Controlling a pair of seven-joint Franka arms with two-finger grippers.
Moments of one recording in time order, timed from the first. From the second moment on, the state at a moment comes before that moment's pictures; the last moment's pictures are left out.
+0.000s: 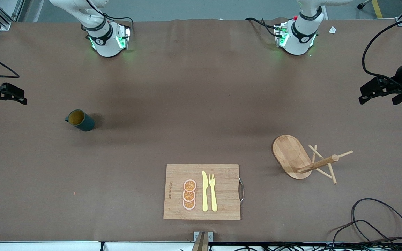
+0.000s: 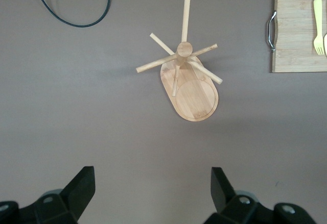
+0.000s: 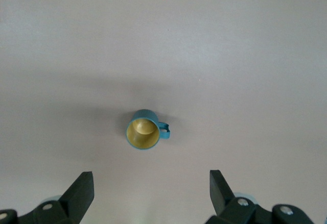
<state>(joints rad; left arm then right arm) -0.06 0.05 0.00 -1.49 -0.01 1.60 -0.02 -0.04 0.04 -0.08 -1.62 -0.04 1.60 -0.27</state>
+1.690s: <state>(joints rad) -0.06 0.06 0.00 -1.49 -0.01 1.60 -0.02 -0.03 -0.04 -0.08 -1.54 -0.02 1.41 -0.19</state>
